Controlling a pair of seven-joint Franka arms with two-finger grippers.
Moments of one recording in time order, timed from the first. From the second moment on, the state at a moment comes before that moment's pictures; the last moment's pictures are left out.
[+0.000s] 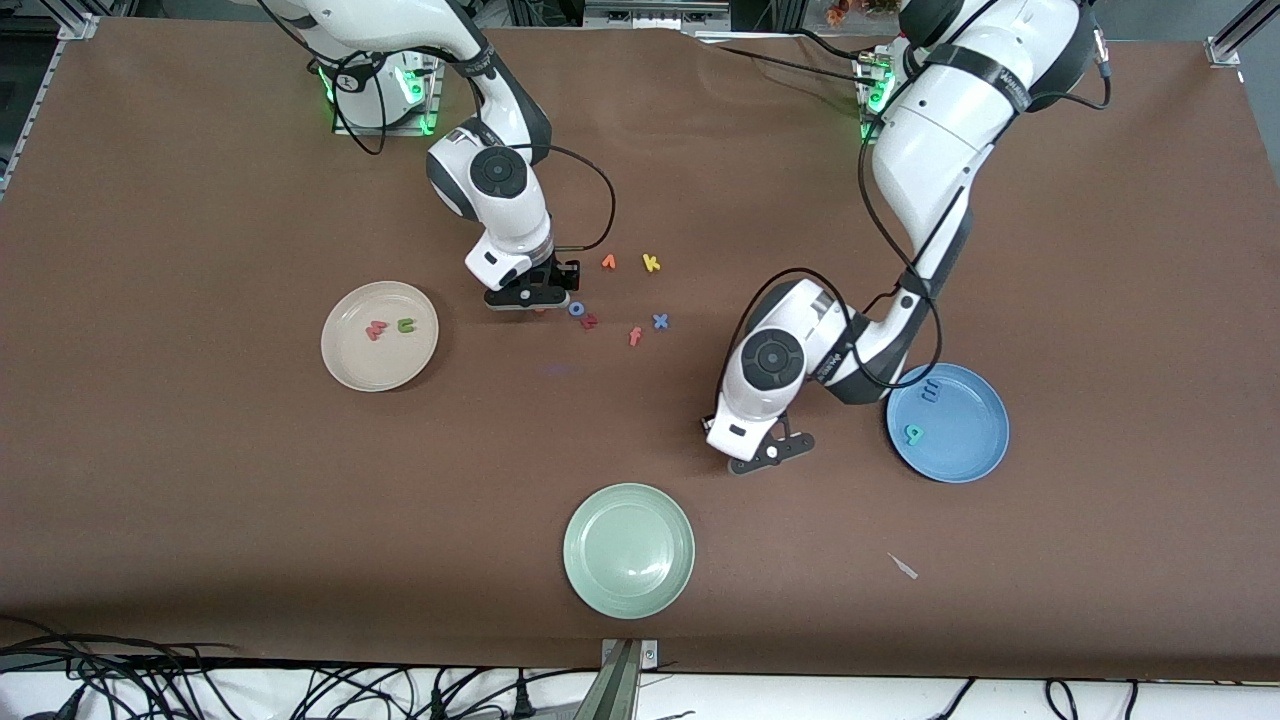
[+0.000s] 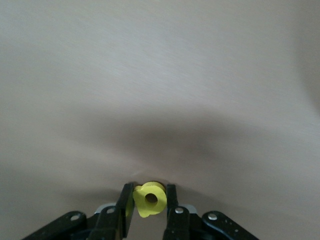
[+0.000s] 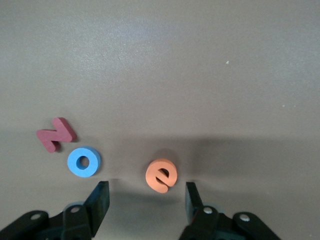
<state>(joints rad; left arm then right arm) -0.29 0.93 -0.27 -1.31 0.26 2.15 -0.96 0.62 0.43 0.08 -2.23 -0.14 2.69 0.77</state>
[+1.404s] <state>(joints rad) 0.21 0.76 -0.27 -1.54 0.27 2.04 0.14 0.62 0.44 0.06 -2.23 -0.14 2.73 0.74</state>
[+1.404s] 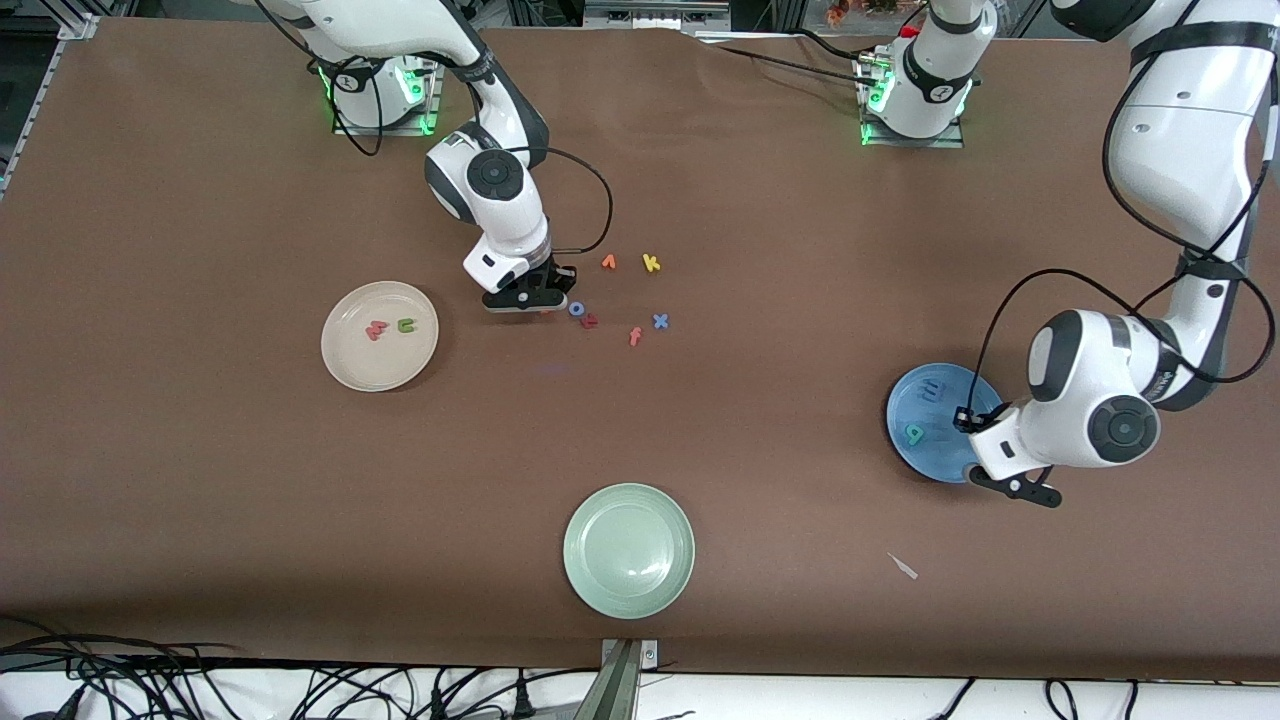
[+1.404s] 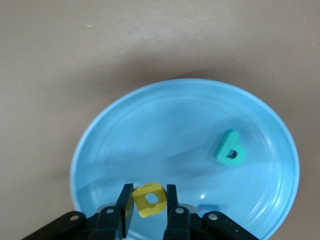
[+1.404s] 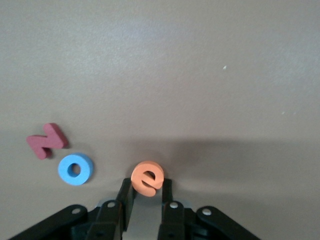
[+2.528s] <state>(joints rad) 0.13 0.72 -0.30 -1.46 0.29 1.93 0.14 0.61 0.28 -0.29 -2.17 -0.14 2.36 0.08</state>
